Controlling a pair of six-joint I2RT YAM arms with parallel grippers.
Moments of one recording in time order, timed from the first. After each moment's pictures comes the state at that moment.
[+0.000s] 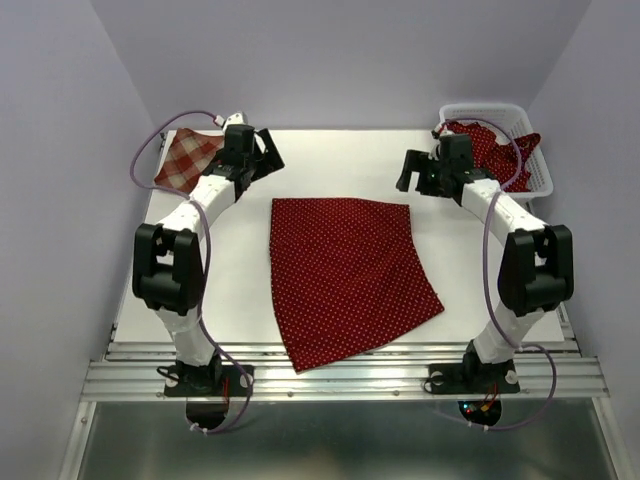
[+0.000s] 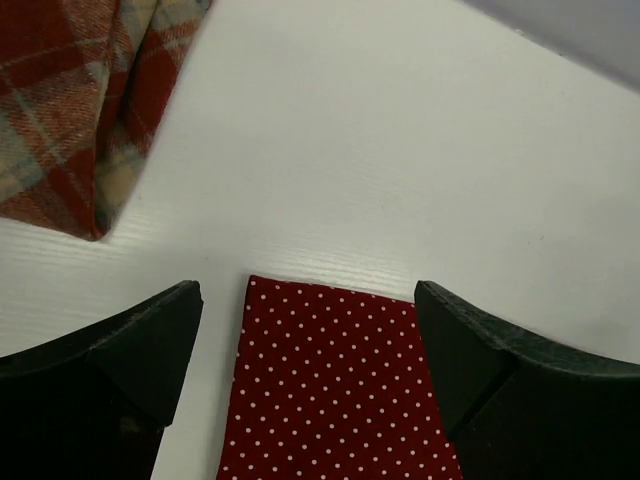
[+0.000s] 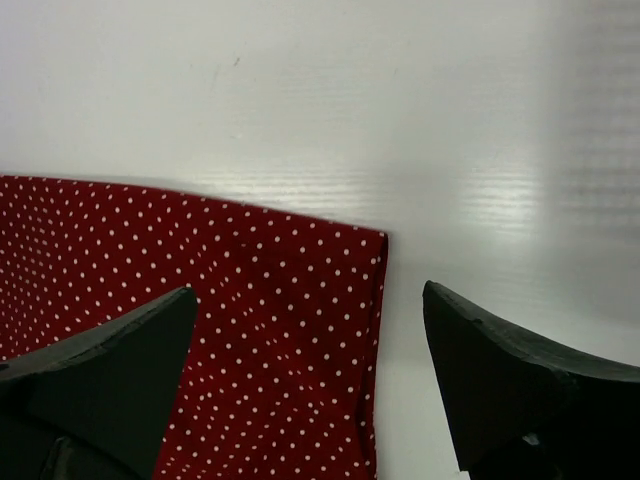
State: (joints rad) left arm -0.25 1.71 1.36 -0.18 -0.12 -0.54; right arm 0.15 1.67 1.26 -0.28 -0.16 0.29
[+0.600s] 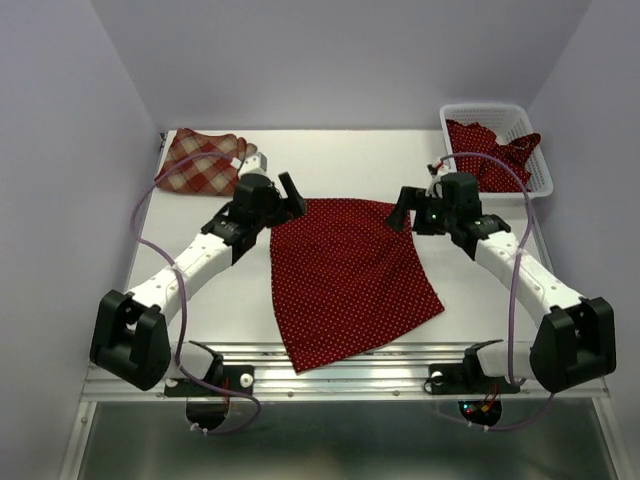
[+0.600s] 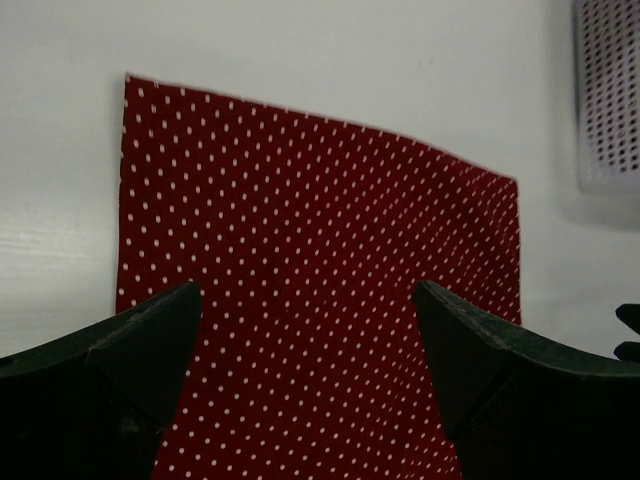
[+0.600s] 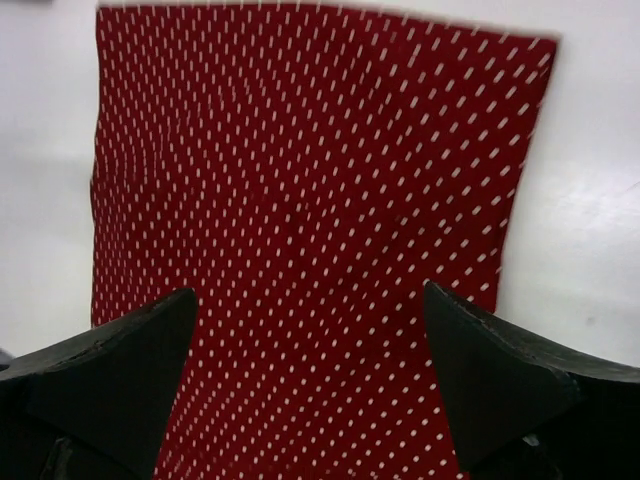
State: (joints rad) left arm -0.43 1.32 1.00 -0.14 -0.12 -0.65; right arm 0.24 1.28 0.98 -0.29 -0.22 0.38
